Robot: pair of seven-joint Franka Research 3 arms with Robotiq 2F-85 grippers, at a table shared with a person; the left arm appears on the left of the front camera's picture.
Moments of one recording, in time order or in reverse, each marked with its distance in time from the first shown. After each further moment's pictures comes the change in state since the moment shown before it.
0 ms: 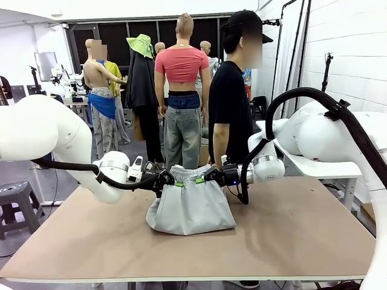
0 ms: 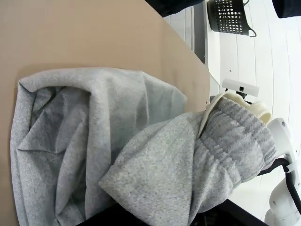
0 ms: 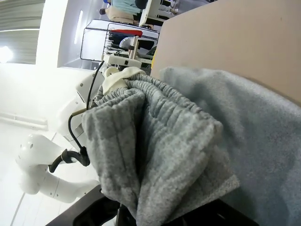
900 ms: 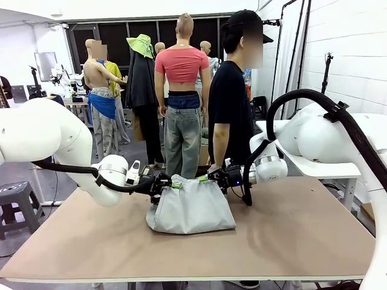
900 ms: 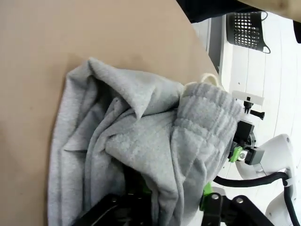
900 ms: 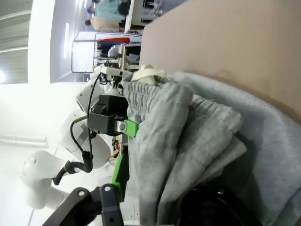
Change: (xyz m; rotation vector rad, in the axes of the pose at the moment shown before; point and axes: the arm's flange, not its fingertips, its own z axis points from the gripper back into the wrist) left arm 0.005 0.022 0.009 0.045 -0.029 0.108; right arm 0.008 -0.011 0.018 -0.064 -0.034 -0.116
